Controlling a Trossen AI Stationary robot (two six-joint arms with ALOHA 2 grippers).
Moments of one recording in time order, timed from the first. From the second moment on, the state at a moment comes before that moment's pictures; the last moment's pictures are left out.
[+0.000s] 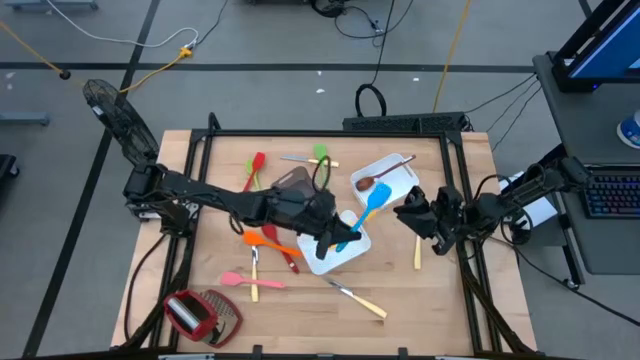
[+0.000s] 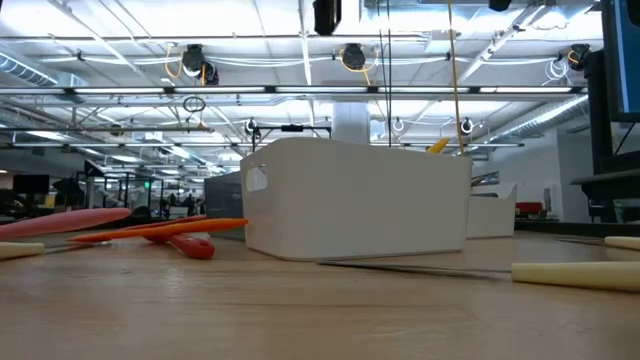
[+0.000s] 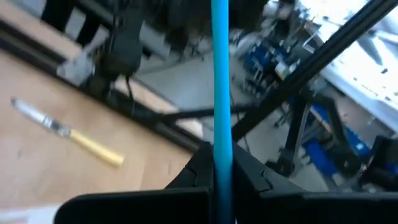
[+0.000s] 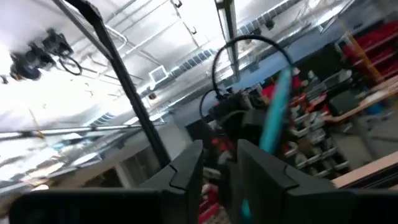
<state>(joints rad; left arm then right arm) -0.14 1.67 1.24 0.35 0.10 -0.68 0.43 0.85 0.41 0.95 0.38 0.37</state>
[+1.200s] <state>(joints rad) -0.21 1.67 1.24 0.66 -0.47 -0.43 0.13 0.94 0.41 0.79 0.07 0.45</state>
